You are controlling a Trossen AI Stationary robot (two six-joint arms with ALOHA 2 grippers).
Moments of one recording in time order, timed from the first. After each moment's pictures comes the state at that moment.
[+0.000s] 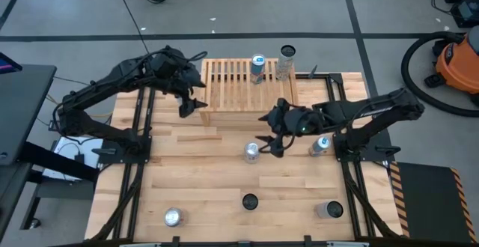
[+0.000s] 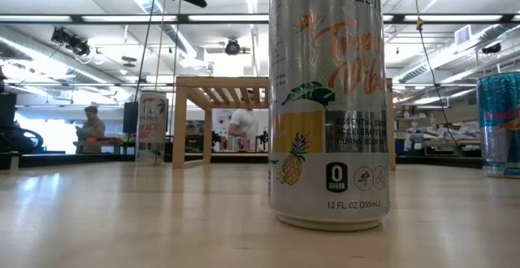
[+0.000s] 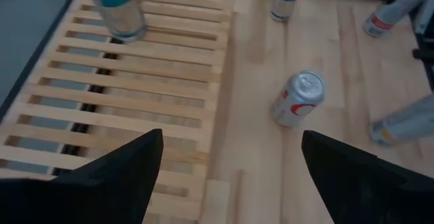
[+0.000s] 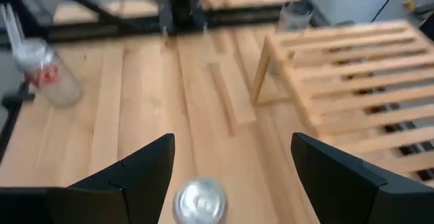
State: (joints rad) left arm 0.38 1.29 1.54 -1.00 0.17 0.15; right arm 0.20 1.34 1.30 -0.58 0.35 0.21
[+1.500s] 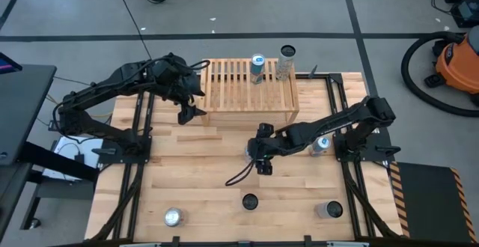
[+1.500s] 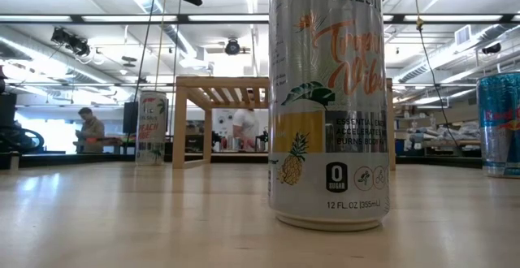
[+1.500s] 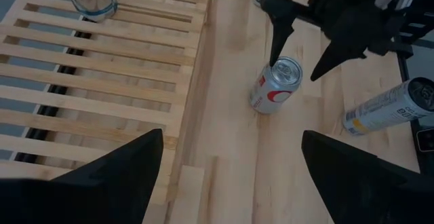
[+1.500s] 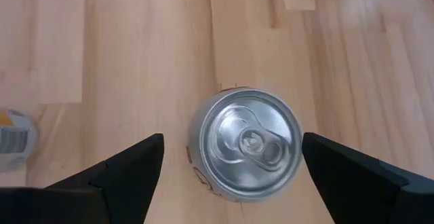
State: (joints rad) left arm 0.31 1.29 1.54 -1.05 0.17 0.06; right arm 0.23 1.69 1.28 -0.65 0.28 0.21
